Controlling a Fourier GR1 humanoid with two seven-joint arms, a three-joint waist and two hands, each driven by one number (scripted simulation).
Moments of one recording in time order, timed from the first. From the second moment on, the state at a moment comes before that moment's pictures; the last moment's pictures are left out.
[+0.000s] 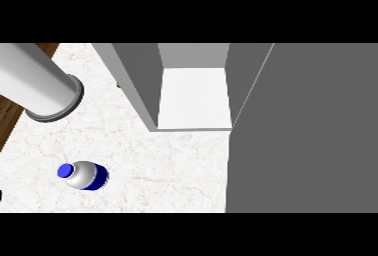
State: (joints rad) left arm 0.68 0.01 -0.02 -2.35 0.28 0.22 -0.02; right arm 0.81 -0.09 0.13 -2.50 -0.14 0.32 -0.09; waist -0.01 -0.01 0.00
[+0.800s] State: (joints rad) left arm 0.45 0.03 0.14 -1.80 0.37 0.11 -0.22; right arm 0.99 -0.10 0.13 -2.50 -0.12 0.40 -0.25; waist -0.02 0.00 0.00
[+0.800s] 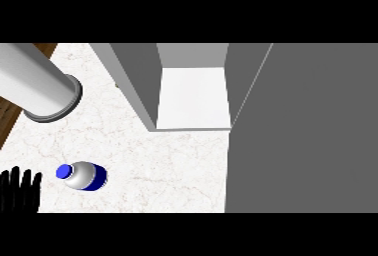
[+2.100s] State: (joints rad) left arm 0.06 0.07 0.32 -0.98 0.38 -0.03 -0.61; right arm 1.14 -0.11 0.03 -2.50 -0.12 0.48 -0.42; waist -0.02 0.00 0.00
